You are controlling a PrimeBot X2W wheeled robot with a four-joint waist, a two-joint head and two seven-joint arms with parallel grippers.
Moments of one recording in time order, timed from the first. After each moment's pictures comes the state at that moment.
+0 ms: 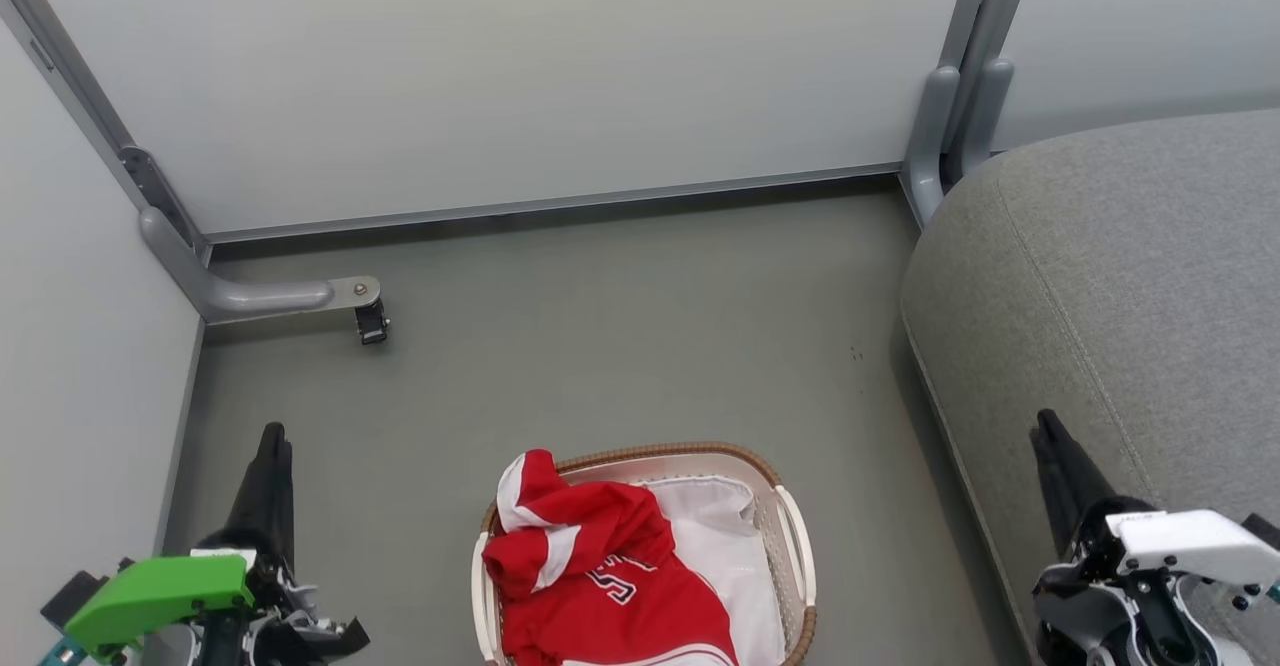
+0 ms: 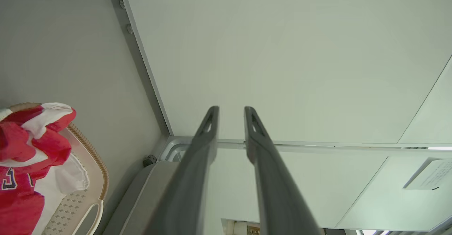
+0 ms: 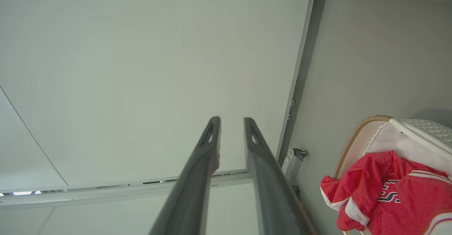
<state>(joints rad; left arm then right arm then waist) -0.10 0.05 0.11 0.26 -1.61 -0.13 0.11 -0.09 -0.04 -0.11 0.26 1.61 0.13 0.11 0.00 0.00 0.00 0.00</state>
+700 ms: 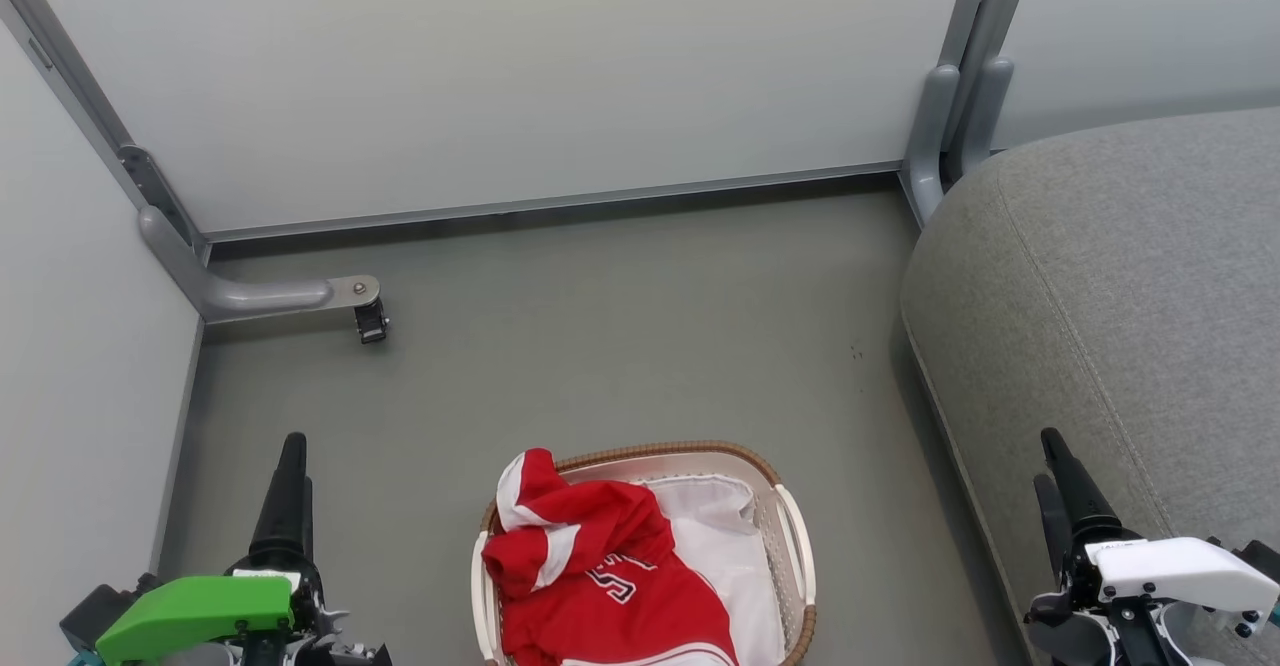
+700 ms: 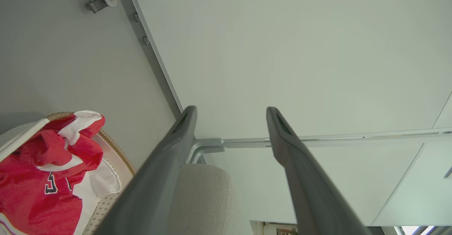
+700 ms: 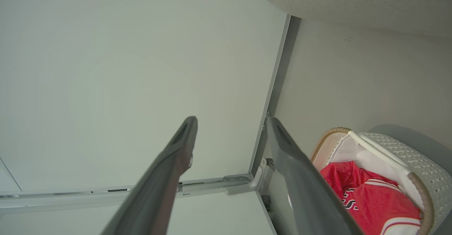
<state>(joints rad) -0.04 0.04 0.05 0.24 -1.50 -0.13 0.03 -0.05 -0.03 -0.09 0.29 1.50 0.13 0.03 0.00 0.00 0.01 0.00</state>
